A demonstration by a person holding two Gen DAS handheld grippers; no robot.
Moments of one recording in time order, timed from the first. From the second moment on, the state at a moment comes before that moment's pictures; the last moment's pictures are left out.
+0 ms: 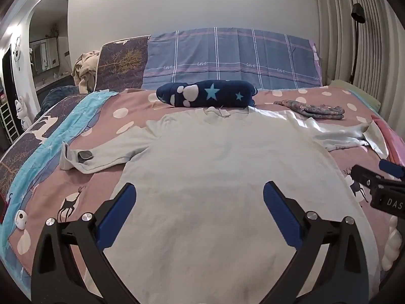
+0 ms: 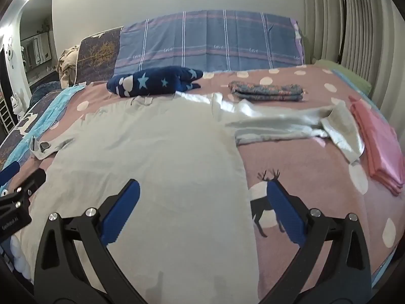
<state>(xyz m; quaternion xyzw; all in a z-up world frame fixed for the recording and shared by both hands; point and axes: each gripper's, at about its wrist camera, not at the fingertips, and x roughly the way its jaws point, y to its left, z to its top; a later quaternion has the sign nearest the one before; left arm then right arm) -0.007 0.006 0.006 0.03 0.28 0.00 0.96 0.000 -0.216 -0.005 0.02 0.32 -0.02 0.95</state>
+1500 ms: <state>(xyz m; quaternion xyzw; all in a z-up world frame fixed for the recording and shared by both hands) -0.004 0.013 -0.010 0.05 0.30 0.00 0.95 -0.003 -0.188 -0.006 0.00 0.32 0.00 0.95</state>
